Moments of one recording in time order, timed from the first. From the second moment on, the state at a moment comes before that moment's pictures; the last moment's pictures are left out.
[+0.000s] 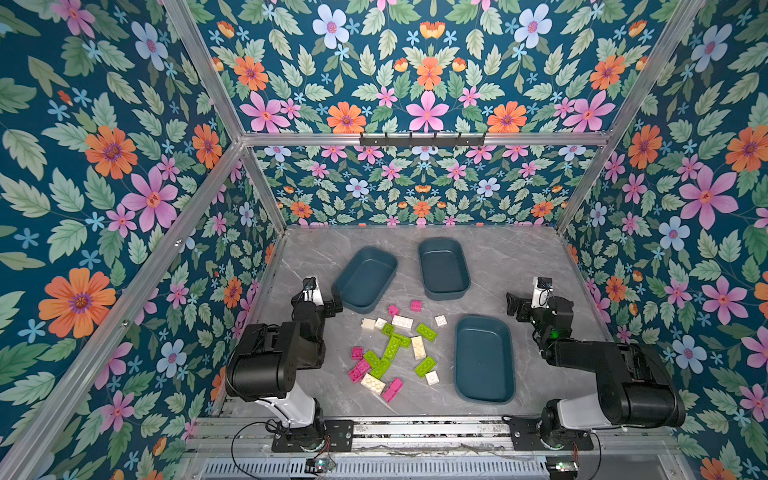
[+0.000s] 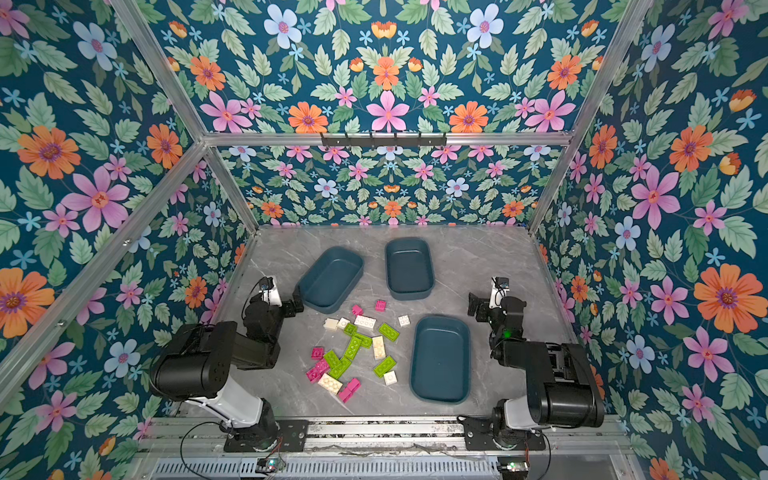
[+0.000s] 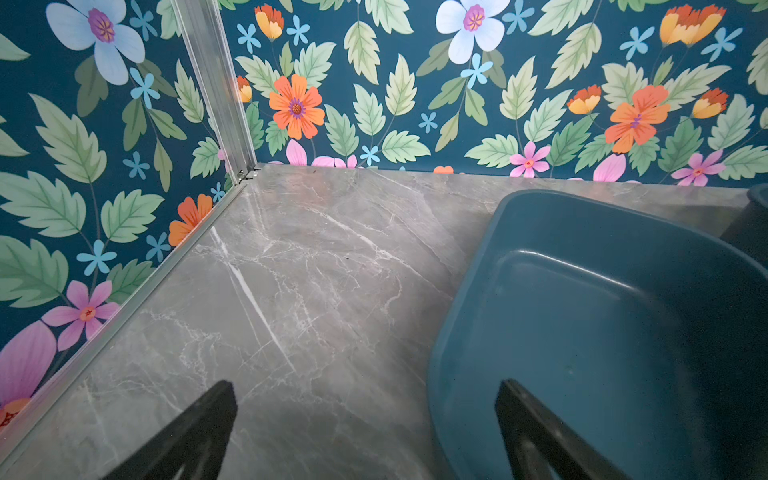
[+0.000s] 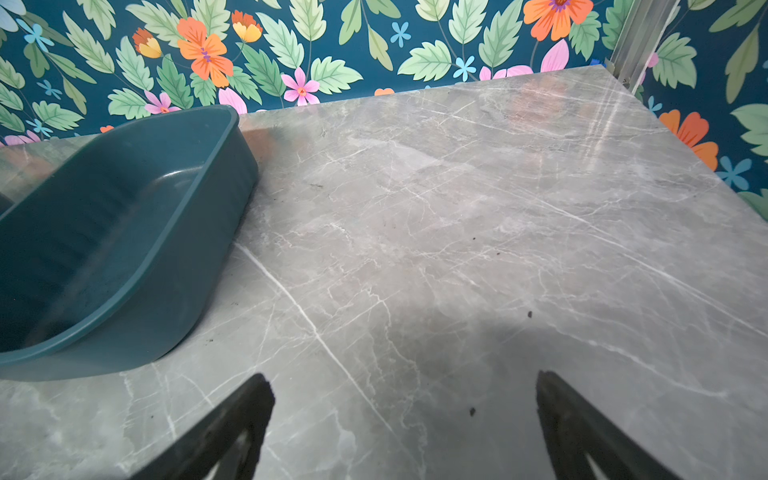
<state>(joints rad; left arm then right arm) 0.01 1.62 0.29 1.14 -0.07 -0.02 -0.08 1.44 0.31 0.74 -0.15 0.08</state>
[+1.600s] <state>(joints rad) -0.21 1.07 0.73 -0.39 -0.02 -0.27 0.10 1.01 0.76 -0.29 -0.76 0.11</state>
